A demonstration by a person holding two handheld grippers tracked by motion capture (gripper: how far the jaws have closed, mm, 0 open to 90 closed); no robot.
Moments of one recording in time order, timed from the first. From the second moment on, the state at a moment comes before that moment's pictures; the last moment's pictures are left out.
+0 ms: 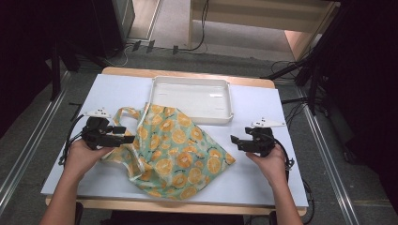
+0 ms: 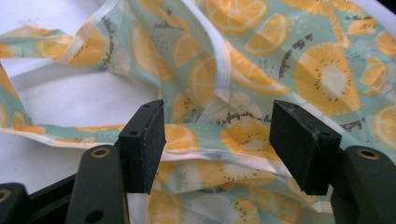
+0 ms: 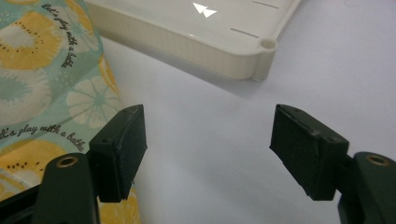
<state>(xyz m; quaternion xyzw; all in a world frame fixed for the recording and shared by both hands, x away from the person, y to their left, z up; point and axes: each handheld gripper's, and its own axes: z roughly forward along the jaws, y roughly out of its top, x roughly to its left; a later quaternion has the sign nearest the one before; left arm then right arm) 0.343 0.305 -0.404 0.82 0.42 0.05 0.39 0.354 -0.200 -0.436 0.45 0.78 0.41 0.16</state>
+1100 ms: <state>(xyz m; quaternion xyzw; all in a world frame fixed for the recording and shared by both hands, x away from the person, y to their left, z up) 0.373 0.284 -0.398 0.81 0.43 0.04 0.41 0.343 -0.198 -0.436 0.44 0.79 0.39 0.17</state>
